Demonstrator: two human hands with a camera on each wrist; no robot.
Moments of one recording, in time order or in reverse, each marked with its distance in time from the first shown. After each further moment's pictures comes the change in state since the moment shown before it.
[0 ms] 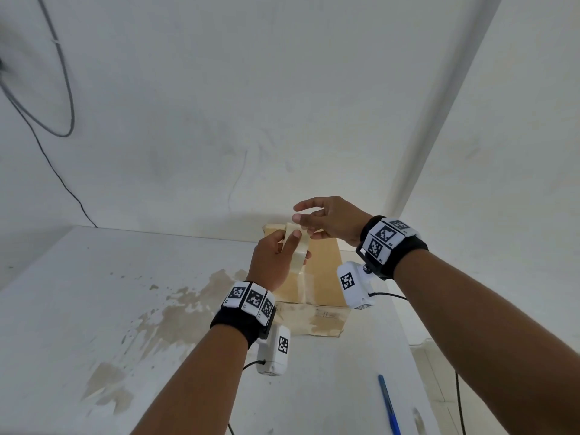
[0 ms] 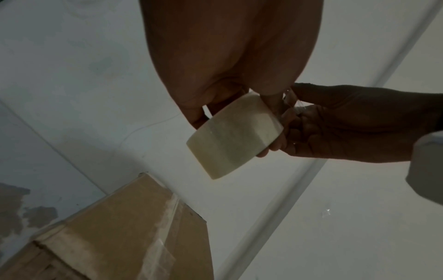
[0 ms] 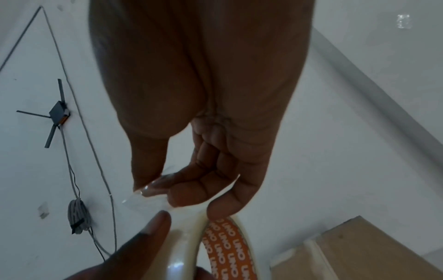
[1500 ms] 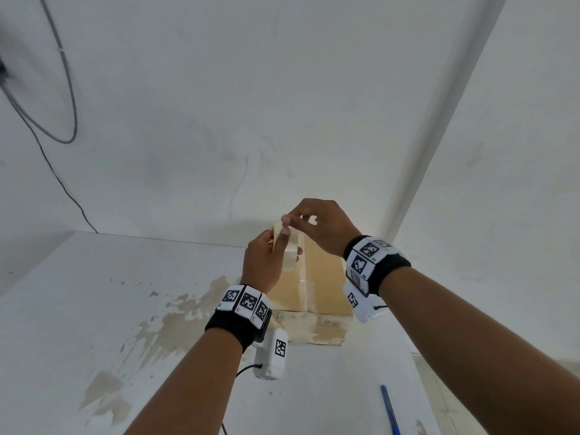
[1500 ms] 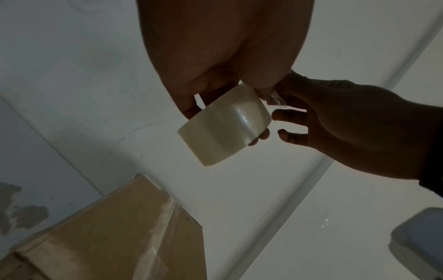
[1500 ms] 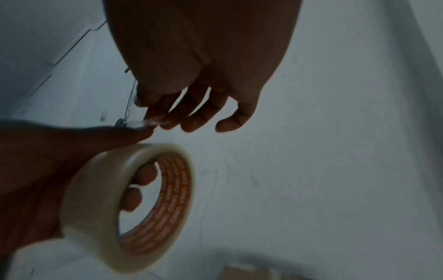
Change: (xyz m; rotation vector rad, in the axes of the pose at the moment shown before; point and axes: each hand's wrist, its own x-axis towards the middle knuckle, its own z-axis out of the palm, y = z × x) left_hand 0.009 0.006 -0.010 0.044 0.130 0.000; right_hand 0.007 0.002 0.019 -0.460 0.192 -0.425
